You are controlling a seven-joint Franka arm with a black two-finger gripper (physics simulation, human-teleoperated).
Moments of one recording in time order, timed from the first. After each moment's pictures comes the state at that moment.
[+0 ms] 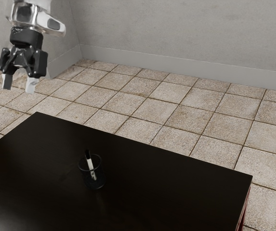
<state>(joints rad) 0.05 0.04 -0.04 -1.36 -0.08 0.74 0.02</state>
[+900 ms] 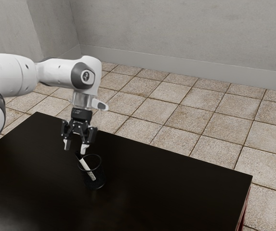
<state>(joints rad) 0.13 0.55 -0.09 -1.50 0.03 1.33 0.01</state>
